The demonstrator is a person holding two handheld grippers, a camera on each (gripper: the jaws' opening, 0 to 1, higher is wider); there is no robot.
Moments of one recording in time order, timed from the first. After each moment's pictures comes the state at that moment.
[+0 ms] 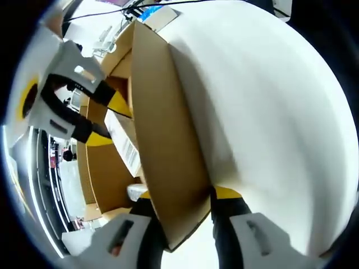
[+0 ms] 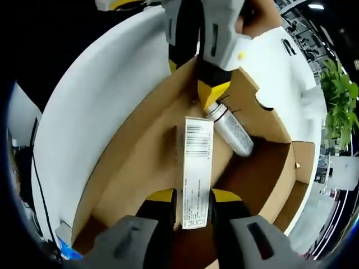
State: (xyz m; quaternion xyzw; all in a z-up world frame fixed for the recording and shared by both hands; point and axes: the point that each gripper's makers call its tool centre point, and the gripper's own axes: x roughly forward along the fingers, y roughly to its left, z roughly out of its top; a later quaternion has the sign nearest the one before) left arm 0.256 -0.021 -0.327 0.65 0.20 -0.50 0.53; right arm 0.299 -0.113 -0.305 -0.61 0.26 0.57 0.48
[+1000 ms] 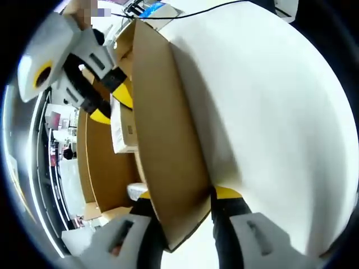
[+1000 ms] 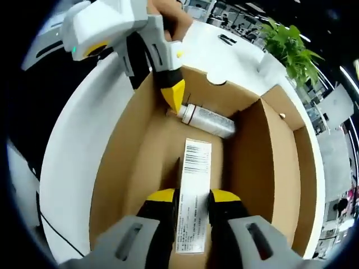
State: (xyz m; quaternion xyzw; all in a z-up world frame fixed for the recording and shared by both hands) left arm 0.257 -0.021 -0.328 0.65 0.20 -0.50 0.53; right arm 0.298 -0.142 -0.309 -0.43 0.30 0.53 0.67
